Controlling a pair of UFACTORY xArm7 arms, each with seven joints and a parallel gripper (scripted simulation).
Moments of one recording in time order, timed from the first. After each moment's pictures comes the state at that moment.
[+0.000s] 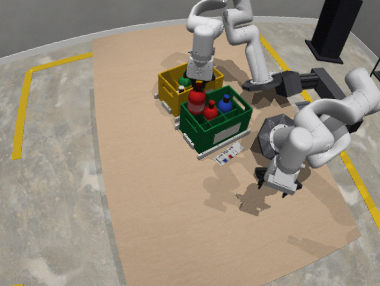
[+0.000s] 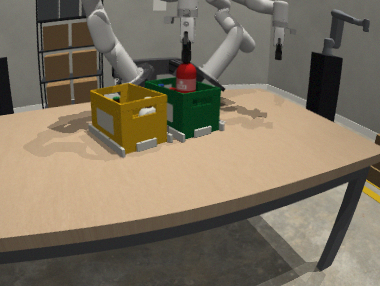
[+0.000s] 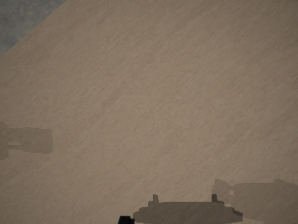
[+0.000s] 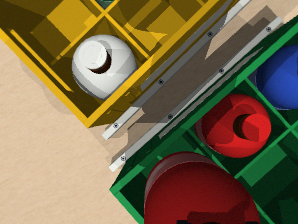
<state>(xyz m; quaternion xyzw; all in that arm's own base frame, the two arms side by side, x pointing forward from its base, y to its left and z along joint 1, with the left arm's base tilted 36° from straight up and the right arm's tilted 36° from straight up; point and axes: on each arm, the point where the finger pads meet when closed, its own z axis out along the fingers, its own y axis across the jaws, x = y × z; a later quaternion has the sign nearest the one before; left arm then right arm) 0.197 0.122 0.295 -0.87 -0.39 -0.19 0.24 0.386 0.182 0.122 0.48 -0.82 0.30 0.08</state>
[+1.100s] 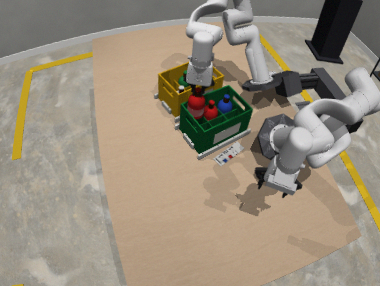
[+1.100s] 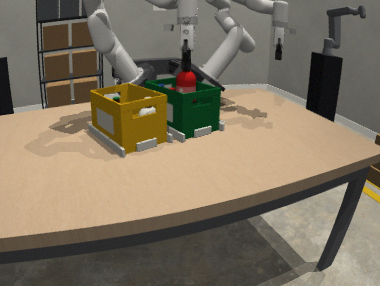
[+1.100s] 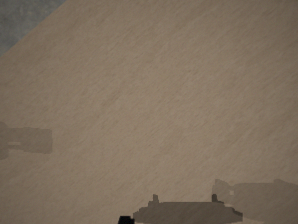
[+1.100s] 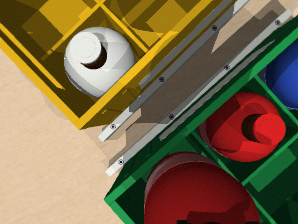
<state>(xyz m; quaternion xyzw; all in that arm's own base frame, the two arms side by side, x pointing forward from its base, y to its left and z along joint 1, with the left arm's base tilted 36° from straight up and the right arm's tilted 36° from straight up) 0.197 0.122 0.295 -0.87 -0.39 -0.19 0.24 0.390 0.165 0.098 0.48 -0.82 0.30 0.08</state>
